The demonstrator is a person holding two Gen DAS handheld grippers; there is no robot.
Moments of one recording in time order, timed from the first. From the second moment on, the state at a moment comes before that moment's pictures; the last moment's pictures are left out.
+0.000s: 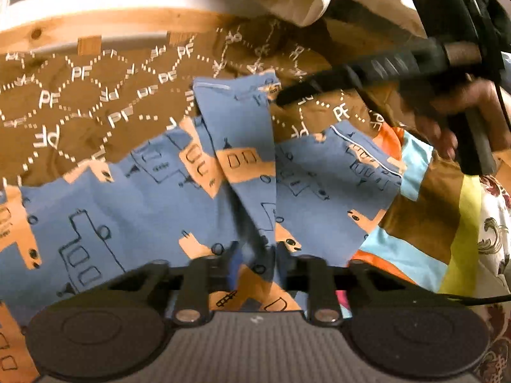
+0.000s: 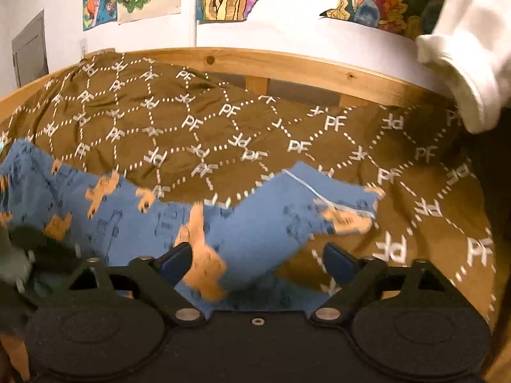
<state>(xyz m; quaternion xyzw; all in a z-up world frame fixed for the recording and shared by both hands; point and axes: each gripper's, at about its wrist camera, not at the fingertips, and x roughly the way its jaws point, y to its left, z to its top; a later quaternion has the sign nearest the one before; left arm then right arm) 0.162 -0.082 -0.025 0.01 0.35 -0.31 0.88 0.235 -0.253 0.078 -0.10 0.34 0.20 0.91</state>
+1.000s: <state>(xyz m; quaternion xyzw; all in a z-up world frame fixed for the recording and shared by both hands) 0.147 -0.087 -0.012 0.07 0.33 -0.29 0.89 0.253 -0.274 0.104 0.07 0.28 0.05 0.96</state>
